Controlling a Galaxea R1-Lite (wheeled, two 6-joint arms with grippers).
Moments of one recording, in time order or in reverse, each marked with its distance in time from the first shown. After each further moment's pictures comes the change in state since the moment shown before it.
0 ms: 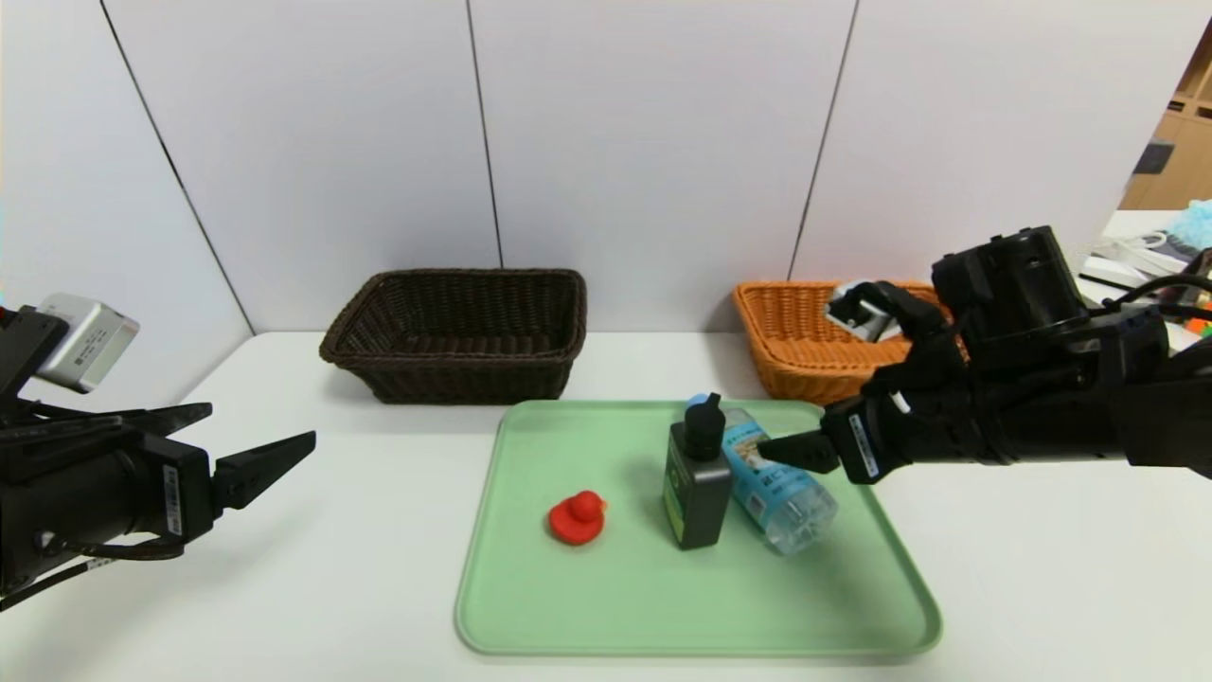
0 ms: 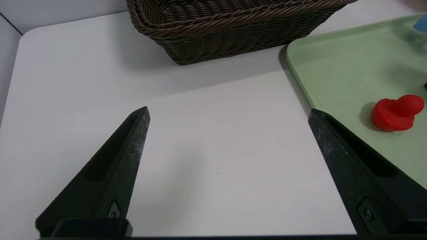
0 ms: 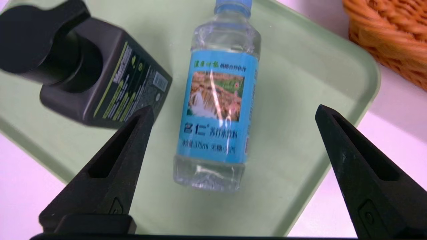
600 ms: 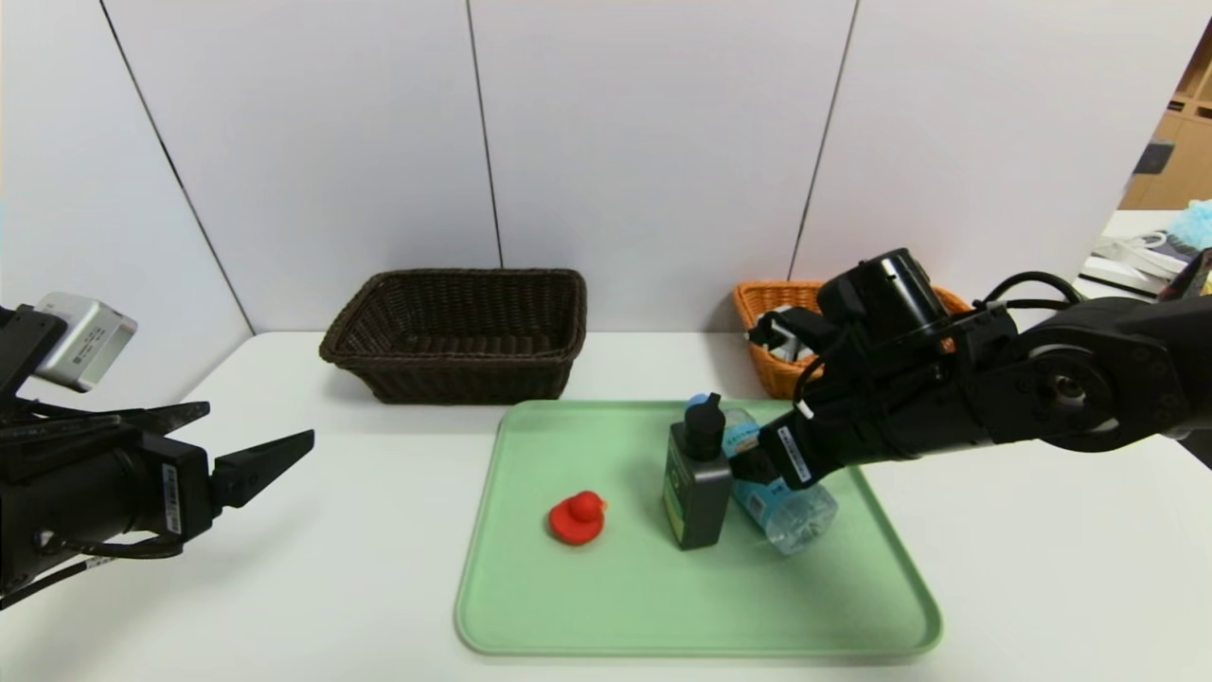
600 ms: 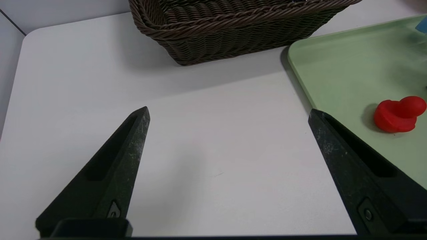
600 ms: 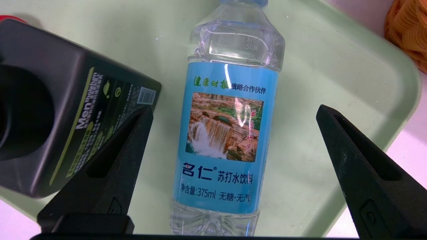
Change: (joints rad) left arm 0.000 -0.001 -0.001 0.000 0.006 0.000; right arm 0.078 0.170 -0.153 0.120 -0.116 0.002
